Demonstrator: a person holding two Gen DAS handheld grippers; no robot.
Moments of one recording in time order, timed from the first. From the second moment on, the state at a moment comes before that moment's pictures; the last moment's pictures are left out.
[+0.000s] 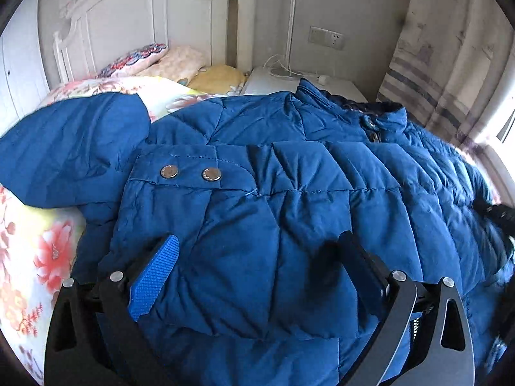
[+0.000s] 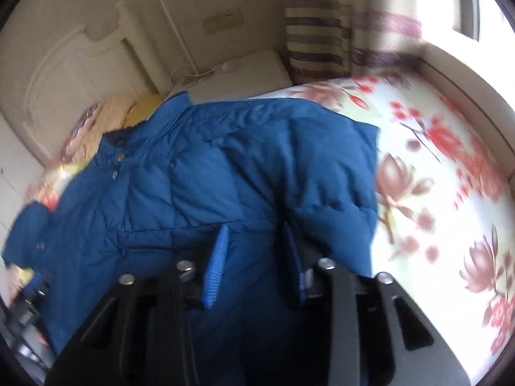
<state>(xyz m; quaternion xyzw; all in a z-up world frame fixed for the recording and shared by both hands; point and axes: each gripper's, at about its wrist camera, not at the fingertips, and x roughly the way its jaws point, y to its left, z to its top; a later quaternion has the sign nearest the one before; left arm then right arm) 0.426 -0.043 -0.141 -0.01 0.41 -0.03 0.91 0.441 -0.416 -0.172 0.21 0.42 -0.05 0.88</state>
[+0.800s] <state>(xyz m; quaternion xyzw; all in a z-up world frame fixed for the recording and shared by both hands) 0.433 -0.048 -0.143 -0.01 0.42 -0.03 0.91 0.434 -0.336 -0.127 0.07 0.39 -0.02 0.92</state>
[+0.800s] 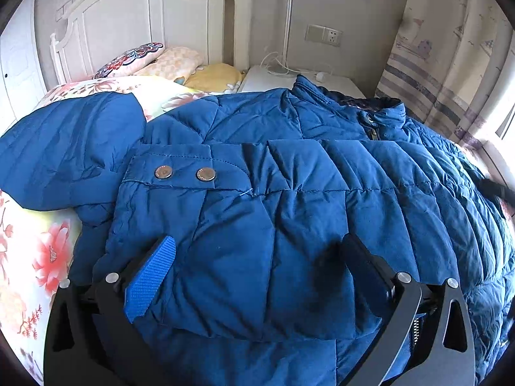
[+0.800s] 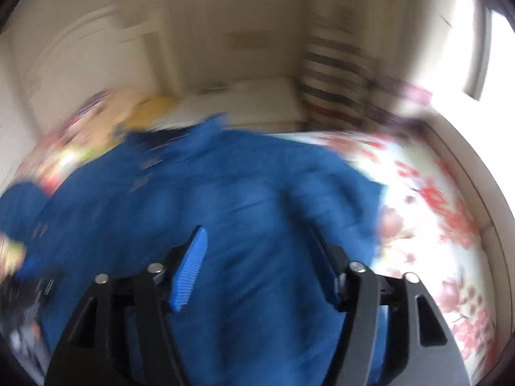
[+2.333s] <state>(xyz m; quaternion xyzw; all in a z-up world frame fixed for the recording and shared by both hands) 0.402 0.006 0.008 -0.02 0.21 -0.11 0.97 0.325 -0.362 -0.132 0.30 0.18 0.00 0.94</state>
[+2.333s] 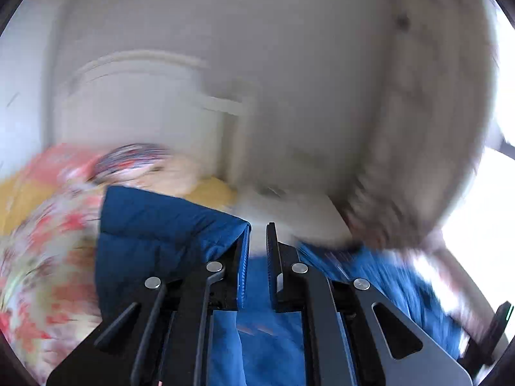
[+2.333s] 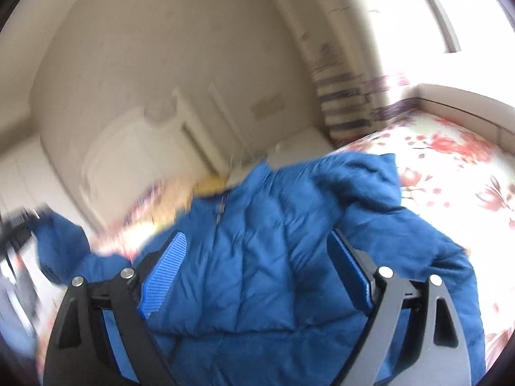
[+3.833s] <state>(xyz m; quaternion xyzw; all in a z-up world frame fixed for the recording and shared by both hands) 0.374 0.085 -0.138 -0.20 0.38 0.03 0.90 0.430 -0.080 -0.129 -0.15 0.35 0.17 0.91</state>
